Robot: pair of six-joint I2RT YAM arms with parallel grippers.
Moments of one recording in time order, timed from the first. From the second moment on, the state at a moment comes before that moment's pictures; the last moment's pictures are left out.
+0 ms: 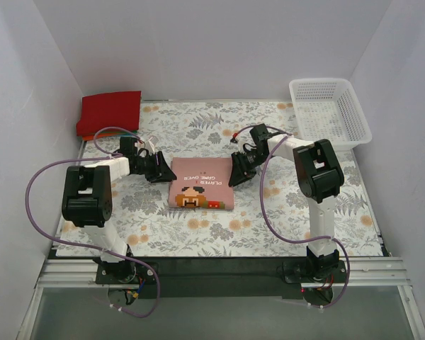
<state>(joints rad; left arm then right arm) -0.01 1.76 0.92 -0.21 0.77 -0.25 0.40 2.13 1.42 -0.63 -0.88 -0.03</state>
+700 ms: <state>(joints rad) -0.03 1.73 0.93 -0.24 0.68 -0.21 0.39 2.17 1.43 -0.63 -0.86 -0.01</state>
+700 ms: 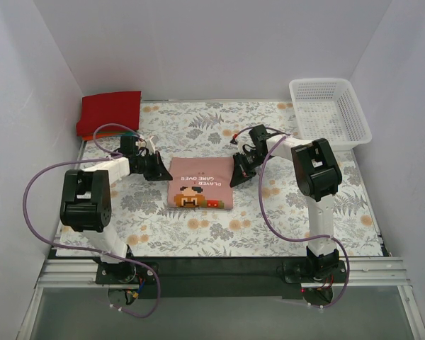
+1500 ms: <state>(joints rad) 0.04 1.68 0.92 -0.30 0.75 -0.10 0.40 2.07 1.43 -0.66 -0.82 -0.06</state>
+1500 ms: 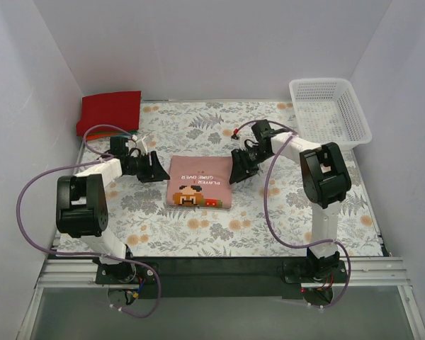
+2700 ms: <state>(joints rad) 0.05 1.87 1.00 -0.44 0.90 -0.11 0.37 2.17 1.39 -0.66 -0.95 -0.09</state>
